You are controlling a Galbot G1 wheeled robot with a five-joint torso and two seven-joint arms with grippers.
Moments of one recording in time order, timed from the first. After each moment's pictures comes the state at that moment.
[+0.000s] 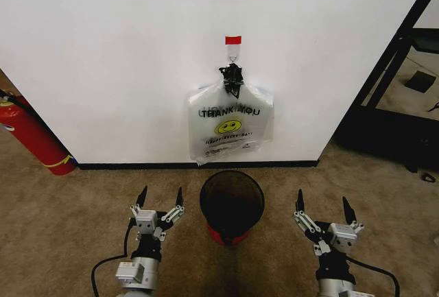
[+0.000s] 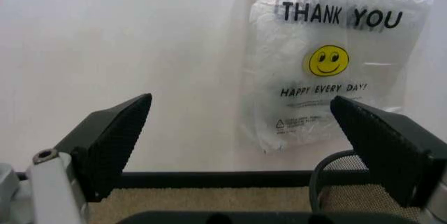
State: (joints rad) left arm 1.65 -1.20 -0.28 -2.11 -0.14 -0.27 -0.33; right arm -1.91 1.60 0.45 2.29 -0.11 0.27 0.20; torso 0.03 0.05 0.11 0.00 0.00
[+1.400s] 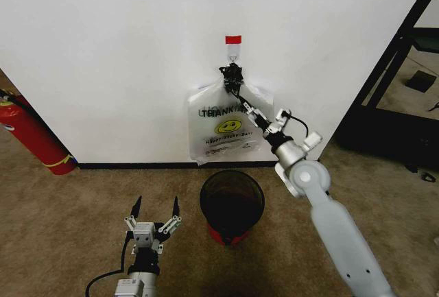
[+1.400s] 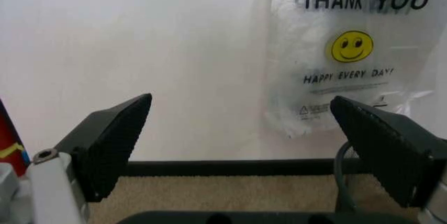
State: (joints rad) left arm 1.76 -1.29 -0.34 -2.13 -0.02 -0.28 -0.33; right arm -0.71 1.30 0.22 1.62 1.24 -0.18 -0.12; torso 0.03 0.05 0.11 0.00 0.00
